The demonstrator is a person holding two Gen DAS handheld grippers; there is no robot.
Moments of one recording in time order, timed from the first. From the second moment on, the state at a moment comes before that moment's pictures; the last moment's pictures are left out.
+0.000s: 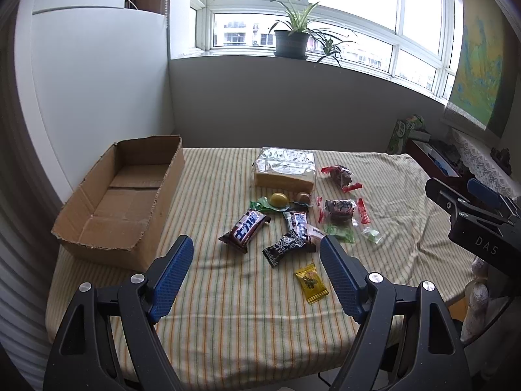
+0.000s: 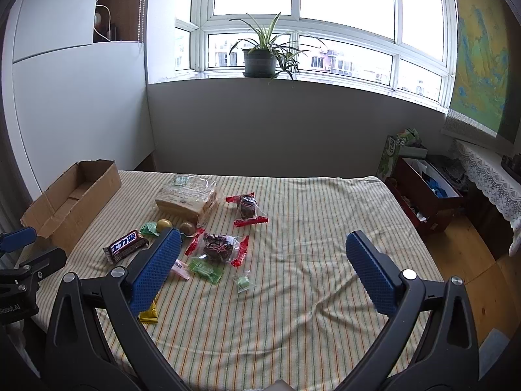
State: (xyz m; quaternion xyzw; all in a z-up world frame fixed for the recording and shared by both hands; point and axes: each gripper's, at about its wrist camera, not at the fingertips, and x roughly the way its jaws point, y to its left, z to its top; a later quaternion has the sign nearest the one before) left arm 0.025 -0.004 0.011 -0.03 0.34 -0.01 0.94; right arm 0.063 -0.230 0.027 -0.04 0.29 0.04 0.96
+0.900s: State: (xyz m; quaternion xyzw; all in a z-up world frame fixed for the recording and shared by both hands) left arm 0.030 -0.004 -0.011 -0.06 0.39 -0.03 0.92; right arm 0.072 -0.230 0.016 -0.05 0.31 0.07 0.95
